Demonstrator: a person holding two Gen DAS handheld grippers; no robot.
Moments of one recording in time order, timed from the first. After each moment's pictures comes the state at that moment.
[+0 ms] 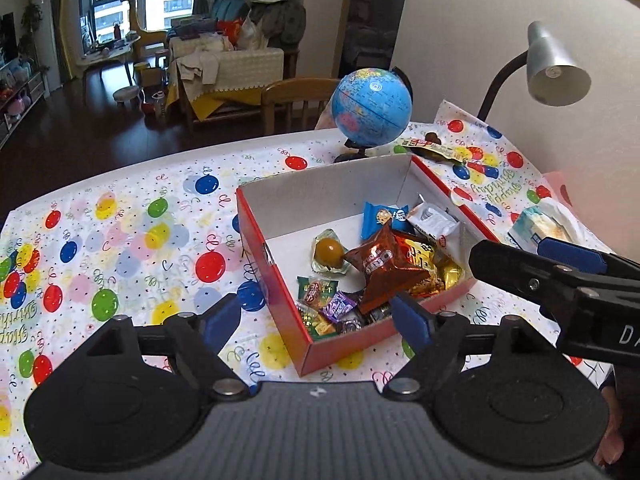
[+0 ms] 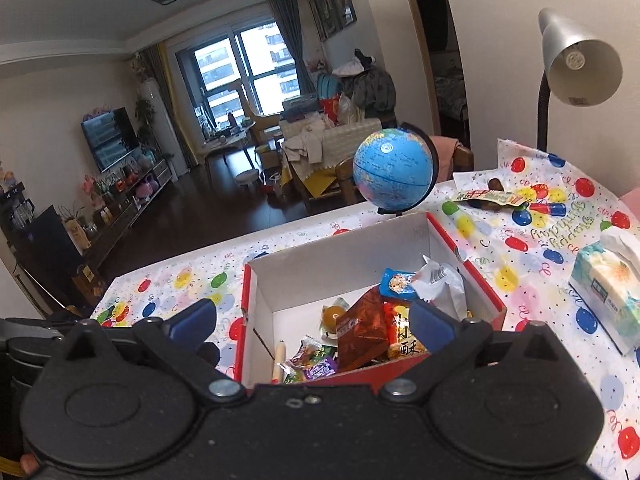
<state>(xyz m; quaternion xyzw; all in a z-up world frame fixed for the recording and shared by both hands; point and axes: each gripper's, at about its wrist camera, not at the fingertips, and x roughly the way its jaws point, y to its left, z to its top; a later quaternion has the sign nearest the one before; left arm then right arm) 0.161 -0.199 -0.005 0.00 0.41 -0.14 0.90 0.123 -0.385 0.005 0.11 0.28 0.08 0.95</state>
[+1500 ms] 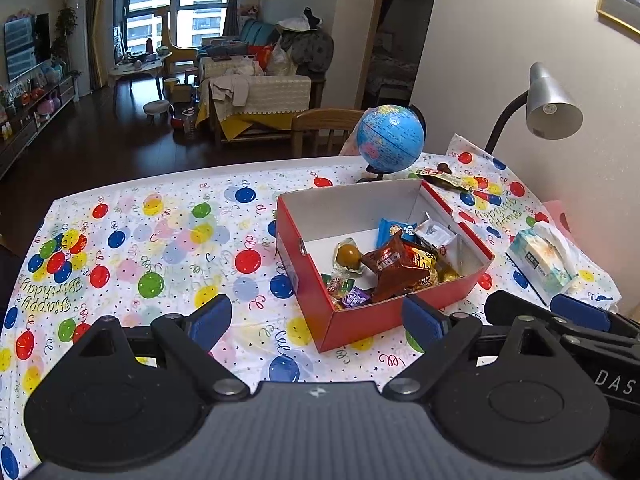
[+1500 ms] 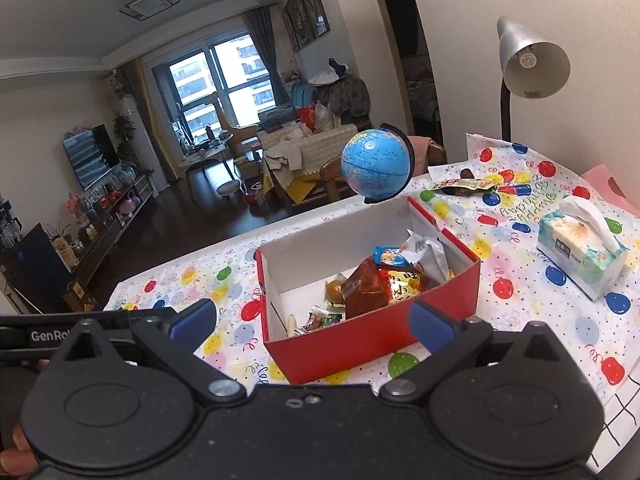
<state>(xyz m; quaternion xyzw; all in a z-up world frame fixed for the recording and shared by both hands) 0.090 -0.160 0.026 -0.03 0.37 -0.10 0.92 0.048 -0.359 0.014 0.13 0.27 0.03 0.95</state>
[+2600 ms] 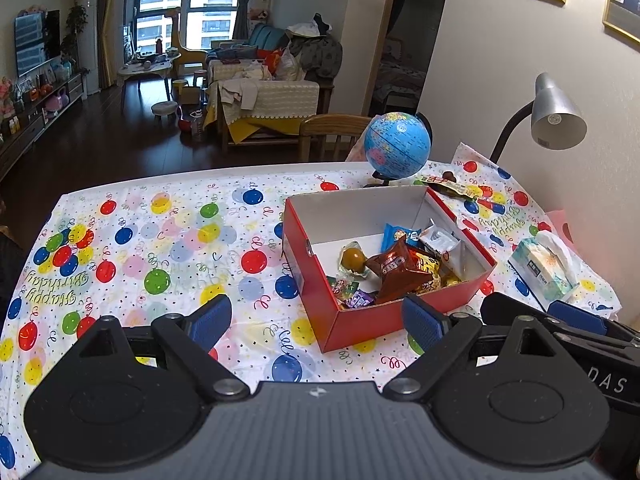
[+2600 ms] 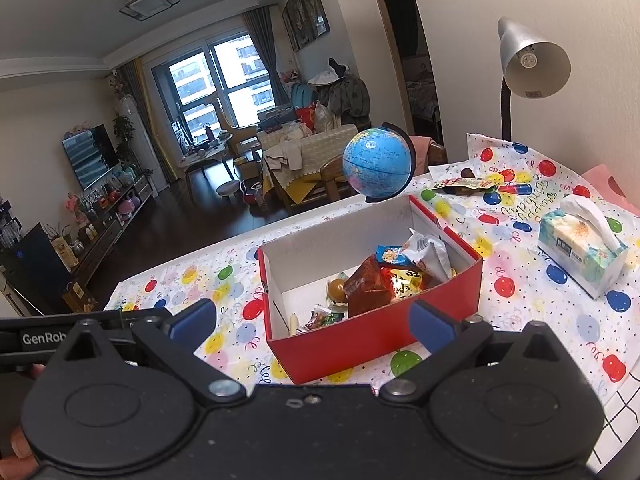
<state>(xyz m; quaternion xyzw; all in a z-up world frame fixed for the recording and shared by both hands) 0.084 -0.154 0.028 -0.03 0.36 -0.10 0.93 0.054 -0.358 0.018 0.13 0.28 0.03 0.95</state>
